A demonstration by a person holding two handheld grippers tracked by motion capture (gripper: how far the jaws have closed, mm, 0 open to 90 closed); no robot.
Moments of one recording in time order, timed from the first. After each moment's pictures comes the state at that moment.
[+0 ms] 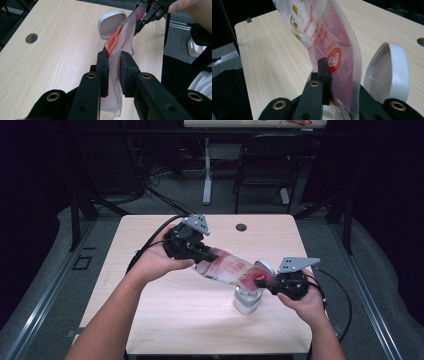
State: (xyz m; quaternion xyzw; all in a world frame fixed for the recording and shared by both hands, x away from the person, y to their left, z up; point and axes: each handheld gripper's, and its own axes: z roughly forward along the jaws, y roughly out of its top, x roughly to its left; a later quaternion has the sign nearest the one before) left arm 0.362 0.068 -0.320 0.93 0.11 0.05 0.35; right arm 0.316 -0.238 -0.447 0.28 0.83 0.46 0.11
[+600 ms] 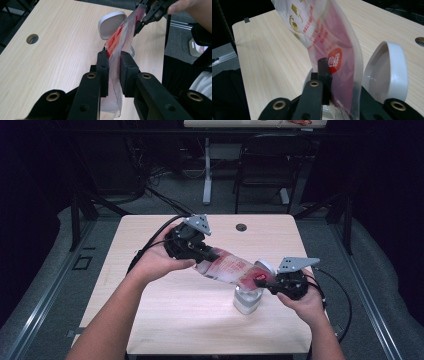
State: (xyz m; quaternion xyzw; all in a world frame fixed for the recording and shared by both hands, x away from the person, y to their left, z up) left arm 0.361 0.066 -0.319 0.93 0.11 0.05 0.35; right arm 0.317 -0.238 -0.448 0.28 0.83 0.46 0.11
